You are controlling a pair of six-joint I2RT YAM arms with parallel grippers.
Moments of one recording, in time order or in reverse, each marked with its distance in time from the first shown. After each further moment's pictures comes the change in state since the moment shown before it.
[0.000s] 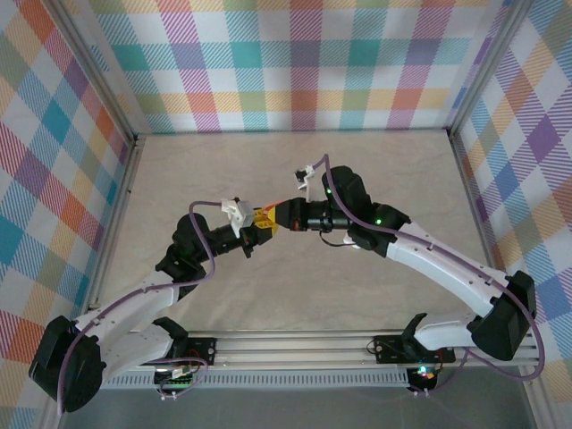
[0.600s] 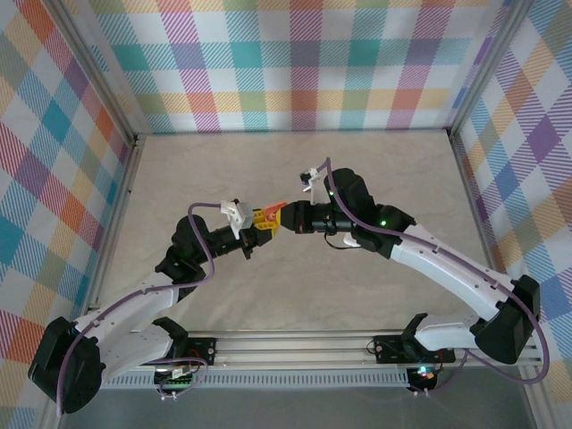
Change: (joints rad) left arm 0.000 -0.008 -0.013 0.018 0.004 0.000; right arm -0.001 -0.024 0.010 -0.103 0.077 -0.064
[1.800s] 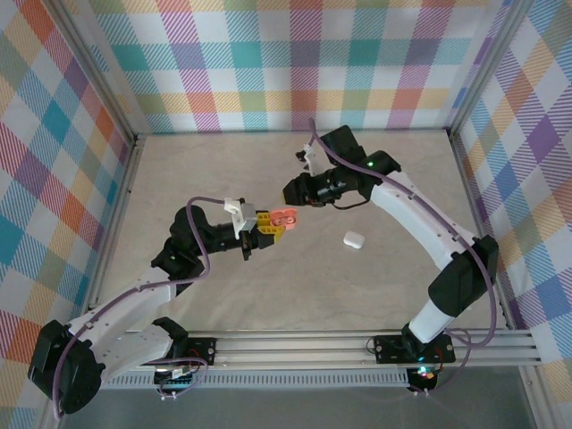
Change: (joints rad) left arm 0.000 -0.001 0.113 -0.133 0.201 0.053; right arm -0.208 0.353 0.441 -0.509 -0.291 -0.312
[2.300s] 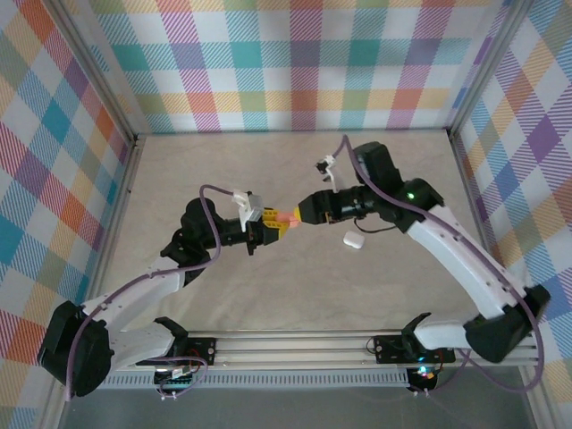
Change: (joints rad) left arm 0.026 0.126 0.024 0.009 0.008 -0.100; right arm -0.001 -0.357 -0.235 0.093 -0.008 -0.006
